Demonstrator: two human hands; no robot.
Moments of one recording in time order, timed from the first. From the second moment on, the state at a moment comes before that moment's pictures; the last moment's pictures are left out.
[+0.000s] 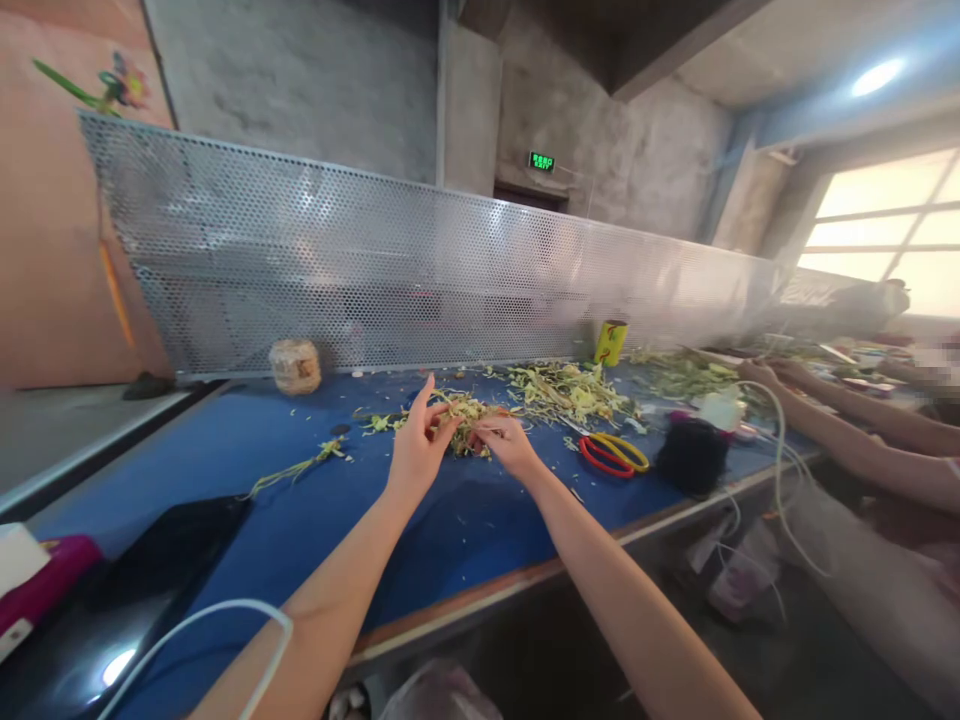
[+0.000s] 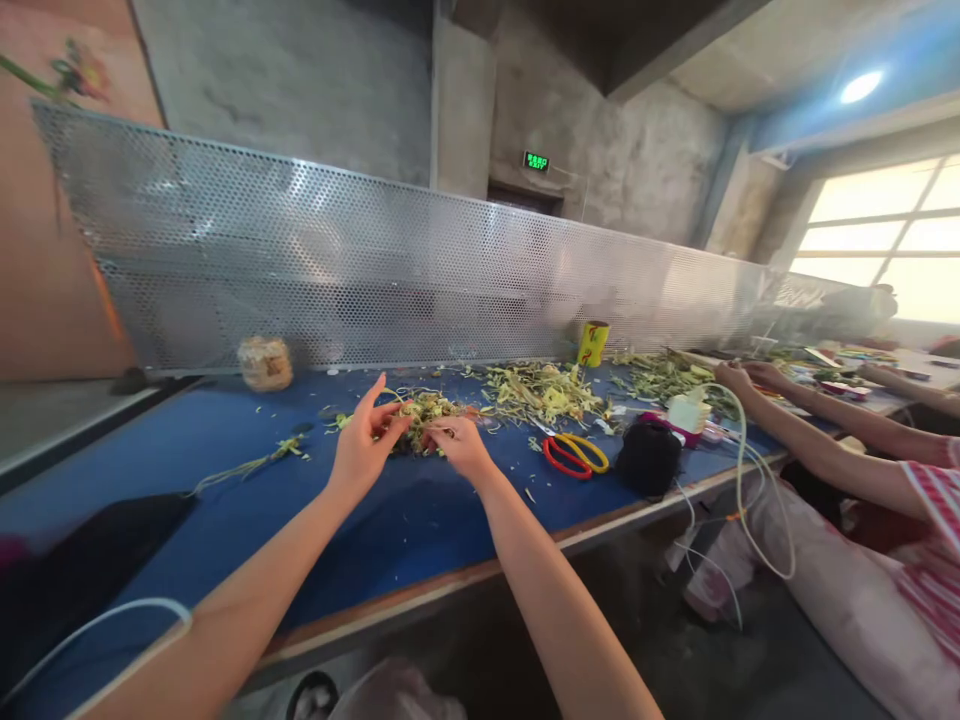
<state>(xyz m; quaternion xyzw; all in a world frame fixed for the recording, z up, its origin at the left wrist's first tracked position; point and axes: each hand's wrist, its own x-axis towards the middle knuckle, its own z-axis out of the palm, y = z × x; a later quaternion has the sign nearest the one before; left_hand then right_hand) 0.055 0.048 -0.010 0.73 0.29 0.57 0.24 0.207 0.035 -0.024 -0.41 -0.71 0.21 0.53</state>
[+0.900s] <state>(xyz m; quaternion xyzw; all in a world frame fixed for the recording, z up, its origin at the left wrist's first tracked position) 0.055 0.035 -0.008 0.77 0.27 0.53 0.24 0.203 0.030 -0.024 -0.39 -0.74 0.18 0.52</state>
